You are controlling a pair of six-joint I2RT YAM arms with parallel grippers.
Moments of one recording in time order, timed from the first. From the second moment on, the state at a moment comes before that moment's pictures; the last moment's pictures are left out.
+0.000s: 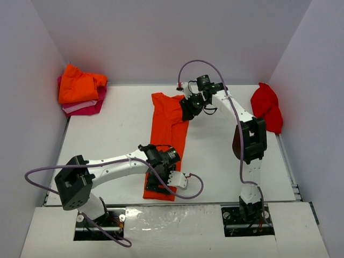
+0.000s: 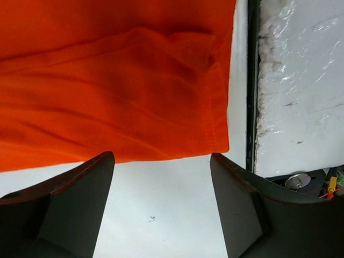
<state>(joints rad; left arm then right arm) -1.03 1.54 1.10 -1.01 0.15 0.71 0.34 2.13 1.87 -0.82 -0.55 -0.42</state>
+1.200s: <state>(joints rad) -1.12 1.79 1.17 -0.98 0.32 0.59 0.46 2.17 1.87 -0.88 -0.58 -0.49</state>
